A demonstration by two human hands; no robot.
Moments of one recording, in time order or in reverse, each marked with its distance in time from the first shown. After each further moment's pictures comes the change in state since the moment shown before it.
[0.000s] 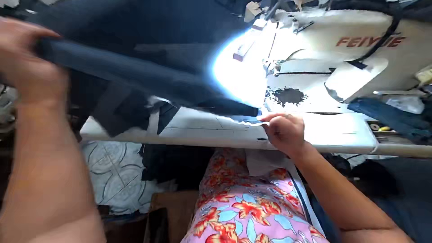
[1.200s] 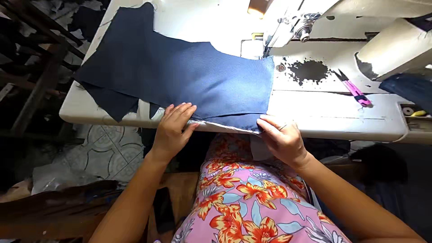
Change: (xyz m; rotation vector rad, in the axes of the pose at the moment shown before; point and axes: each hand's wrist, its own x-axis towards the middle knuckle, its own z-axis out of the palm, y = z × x) left_hand -0.185 0.172 0.112 -0.357 -0.303 0.213; right_hand -0.078 -0.023 0.024 -0.170 -0.250 0.256
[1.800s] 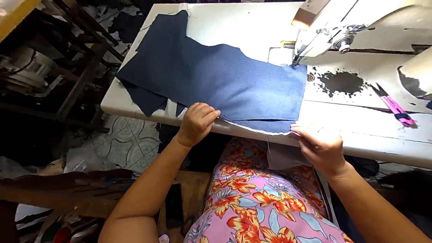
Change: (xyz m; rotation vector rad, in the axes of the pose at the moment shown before) left_hand 0.020 -0.020 0.009 0.073 0.207 0.264; right_hand 0.013 0.017 -0.021 0.041 -0.014 0.017
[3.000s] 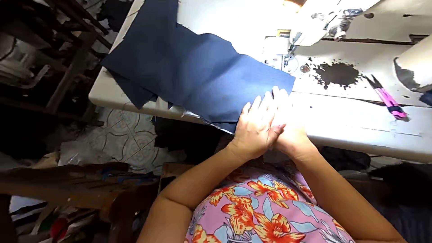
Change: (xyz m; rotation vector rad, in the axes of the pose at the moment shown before) left_hand 0.062 0.143 0.073 -0.205 -0.255 -0.377; right_hand 0.049 -0.040 0.032 -0.200 -0.473 0.350
